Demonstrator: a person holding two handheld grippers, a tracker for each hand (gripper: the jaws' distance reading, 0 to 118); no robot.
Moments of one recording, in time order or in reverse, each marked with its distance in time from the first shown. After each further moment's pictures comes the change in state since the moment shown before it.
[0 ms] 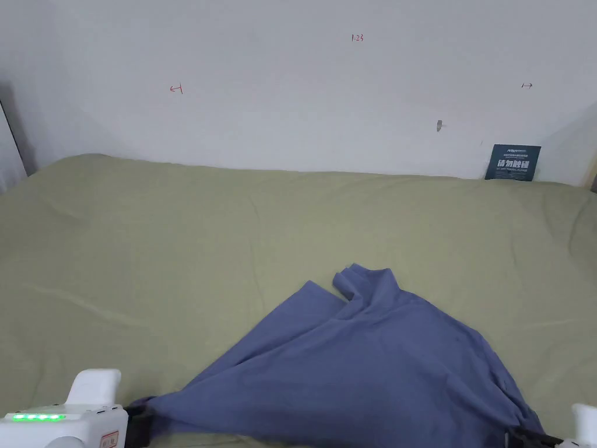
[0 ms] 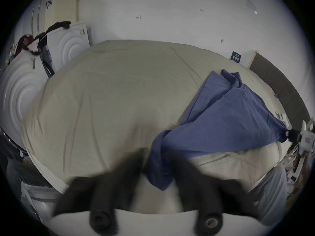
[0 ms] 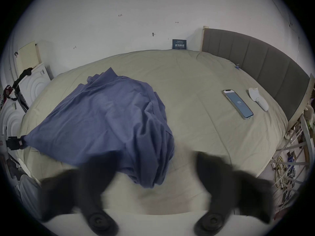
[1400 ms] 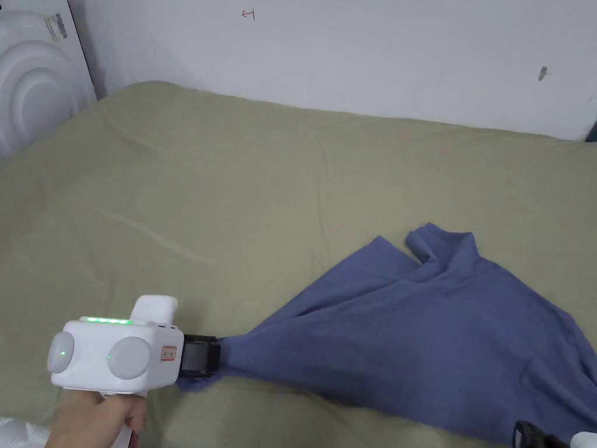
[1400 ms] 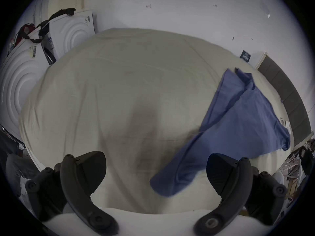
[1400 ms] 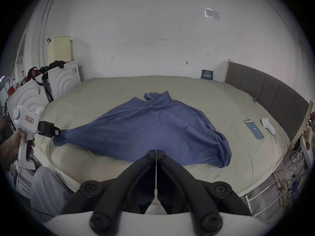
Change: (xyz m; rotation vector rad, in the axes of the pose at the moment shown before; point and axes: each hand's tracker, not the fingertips) left arm -0.035 0.016 -0.059 -0.137 0.015 0.083; right arm -0.150 -0.038 0.099 0.210 0.150 0.151
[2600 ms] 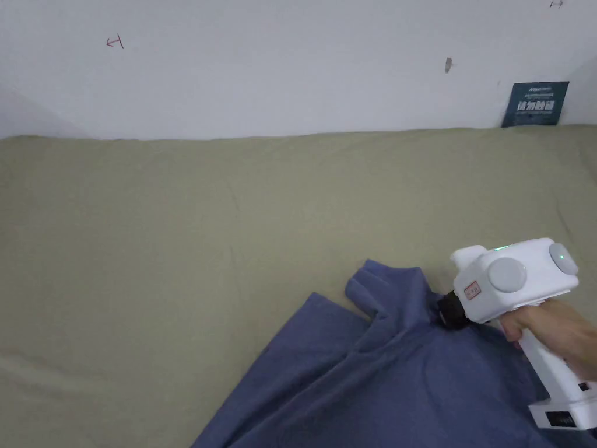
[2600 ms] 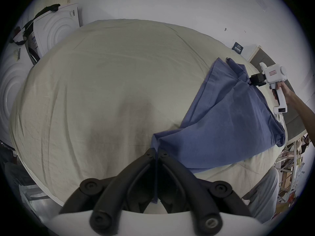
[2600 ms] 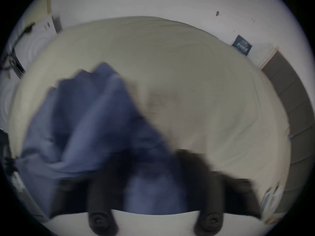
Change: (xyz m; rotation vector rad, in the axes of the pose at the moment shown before) left arm 0.028 0.010 0.003 -0.063 -0.112 -0.027; right arm 0.103 0.180 -0.398 -0.556 0.127 0.129
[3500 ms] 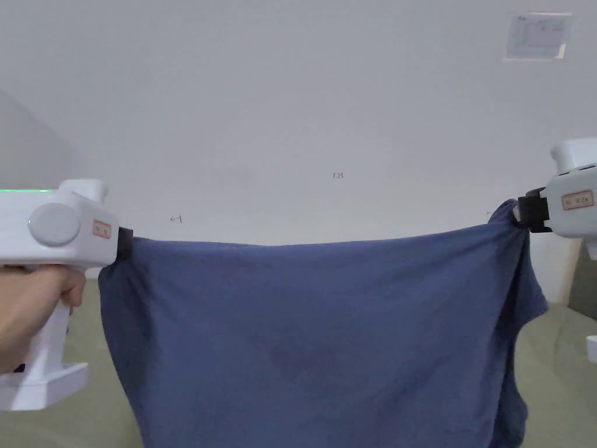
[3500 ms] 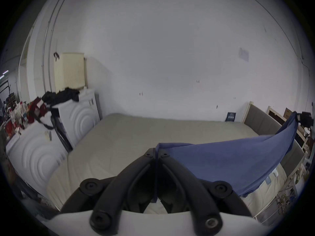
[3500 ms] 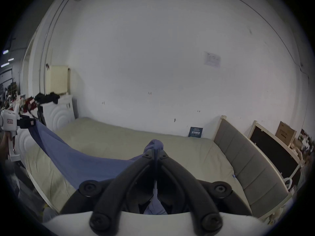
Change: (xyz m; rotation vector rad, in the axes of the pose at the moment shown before) left arm 0.076 0.226 0.315 0.661 0.122 -0.062; right arm -0.003 -0.059 0.502 0.828 -0.183 -0.021
